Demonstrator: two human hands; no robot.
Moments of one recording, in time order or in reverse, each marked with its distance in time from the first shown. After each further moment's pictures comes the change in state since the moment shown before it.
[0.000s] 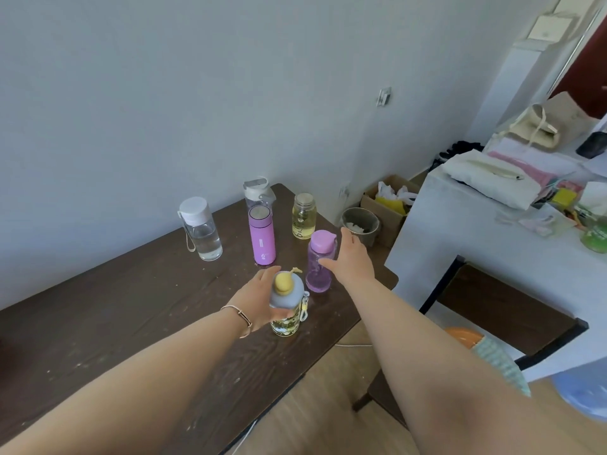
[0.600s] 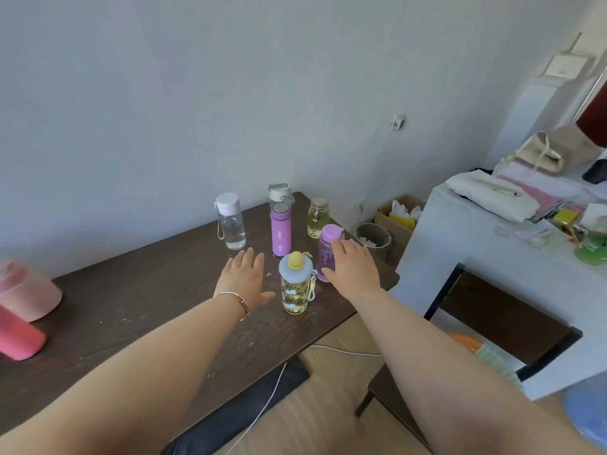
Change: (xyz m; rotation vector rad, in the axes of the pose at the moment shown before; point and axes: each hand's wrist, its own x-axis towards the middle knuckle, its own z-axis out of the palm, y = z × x) left_hand -0.092 0.009 -0.025 0.664 0.218 -0.127; right_hand -0.117 -0.014 -0.043 -0.361 0.102 -0.428
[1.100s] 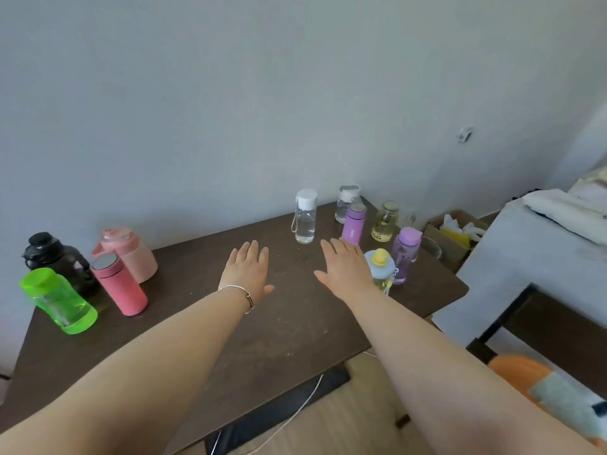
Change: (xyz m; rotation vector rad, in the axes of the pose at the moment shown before) left_hand -0.081 -0.170 0.001 0.110 0.021 -0.129; right_hand -0.005 -0.207 0.009 -0.034 -0.009 -0.236
